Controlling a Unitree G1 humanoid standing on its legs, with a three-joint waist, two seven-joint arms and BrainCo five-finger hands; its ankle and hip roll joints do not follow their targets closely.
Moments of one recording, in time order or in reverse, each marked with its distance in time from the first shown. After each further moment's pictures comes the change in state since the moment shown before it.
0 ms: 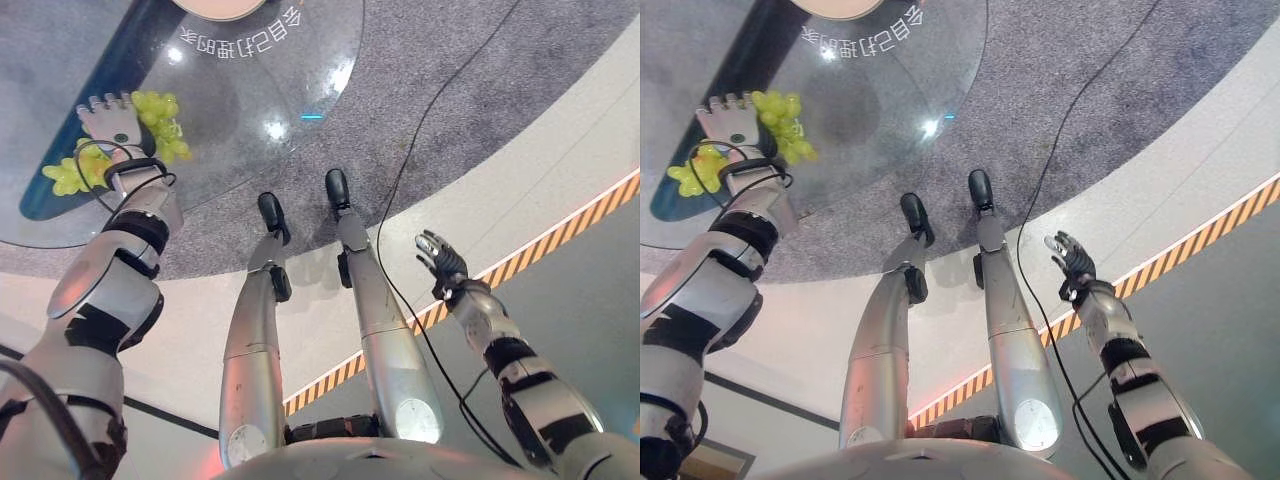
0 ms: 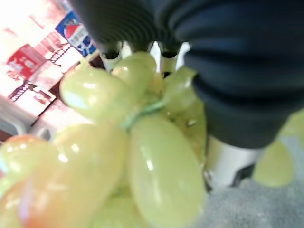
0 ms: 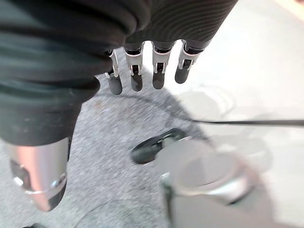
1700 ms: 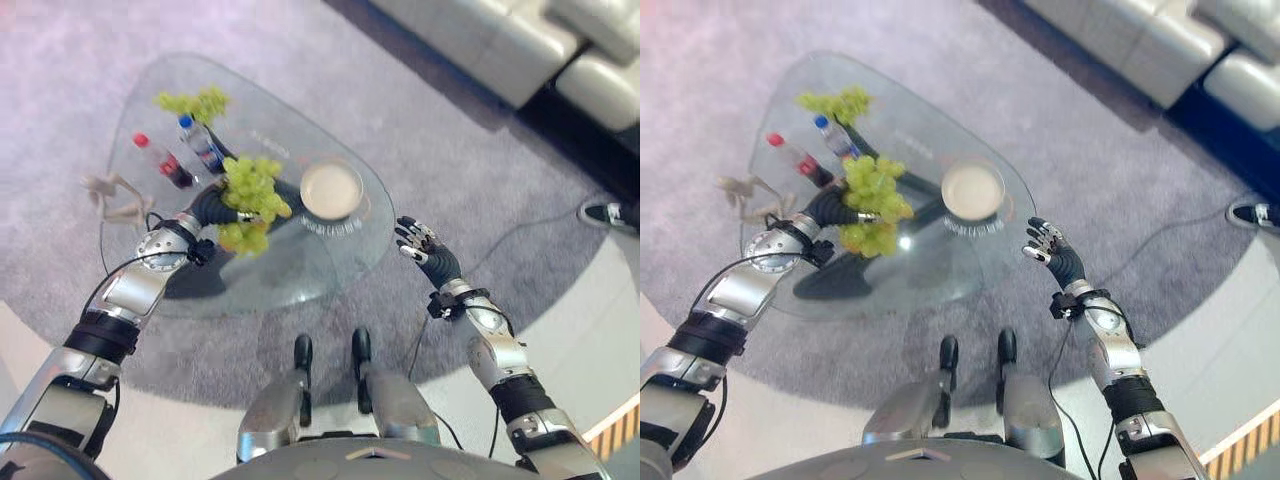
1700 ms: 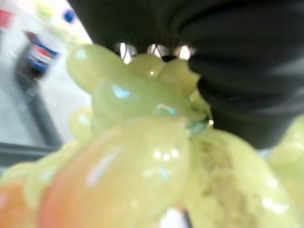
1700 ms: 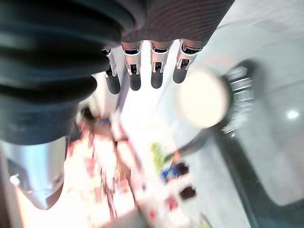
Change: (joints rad) left arm 0.702 0.096 0.434 -0.945 -0.773 -0.614 -0.760; right arm 0.161 -0.035 -0.108 -0.597 -0.316 0.052 0.178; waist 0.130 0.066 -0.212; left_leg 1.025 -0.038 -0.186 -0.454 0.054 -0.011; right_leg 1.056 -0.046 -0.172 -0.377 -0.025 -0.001
